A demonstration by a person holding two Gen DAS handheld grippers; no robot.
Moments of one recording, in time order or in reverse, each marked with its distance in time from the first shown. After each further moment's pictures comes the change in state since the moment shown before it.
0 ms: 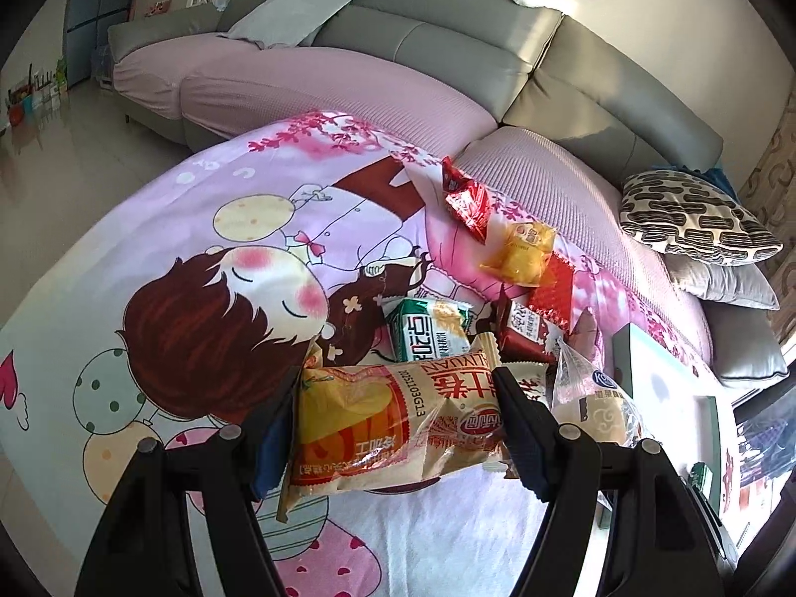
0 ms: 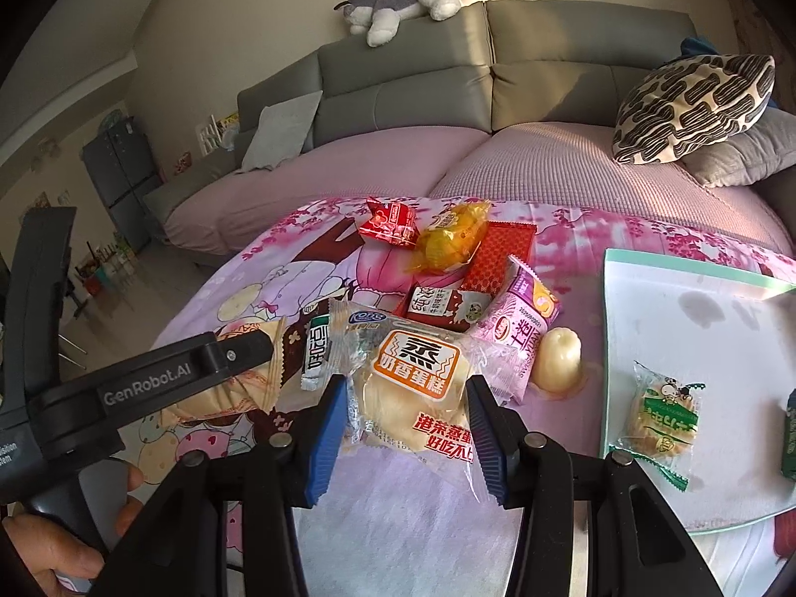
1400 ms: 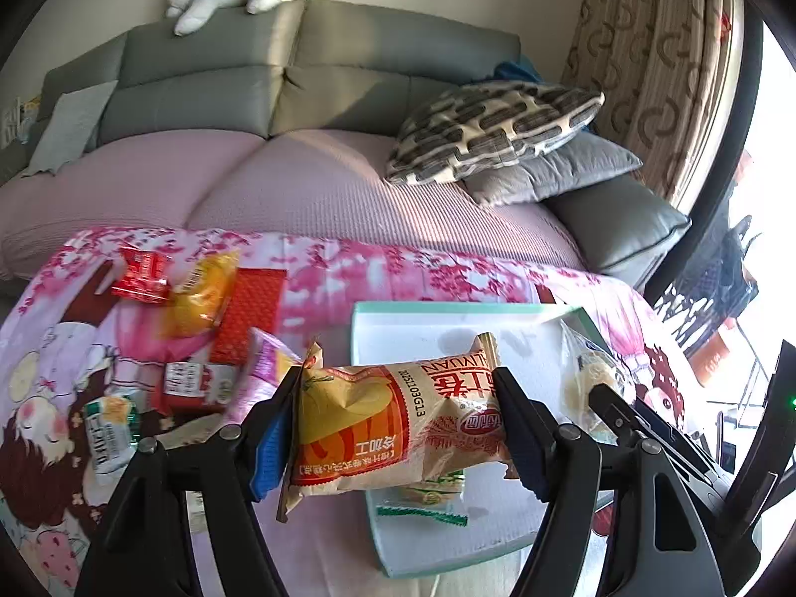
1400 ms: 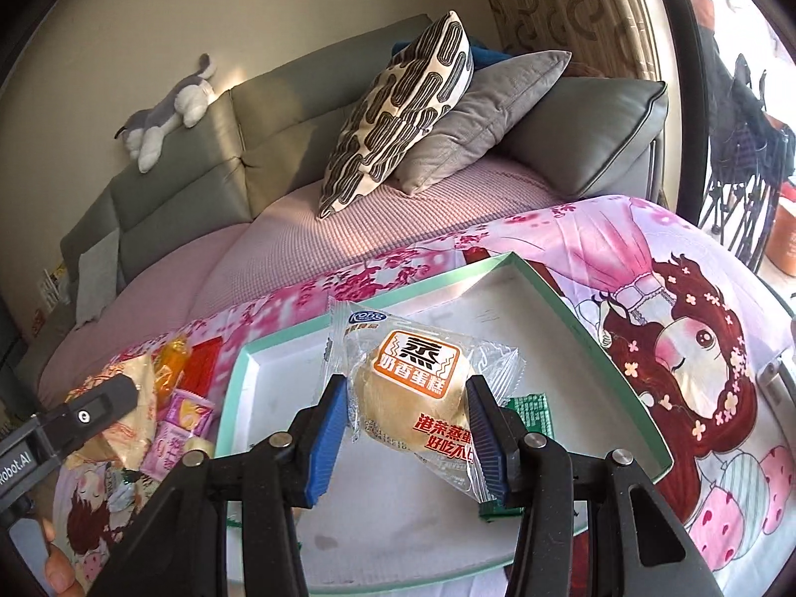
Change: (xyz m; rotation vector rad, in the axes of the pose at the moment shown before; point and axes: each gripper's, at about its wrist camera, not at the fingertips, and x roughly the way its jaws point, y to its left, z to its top) left arm 0.006 -0.227 -0.030 0.468 -0.016 -0.299; right arm -0.092 -0.214 -0.003 0.408 -0.177 -0.422
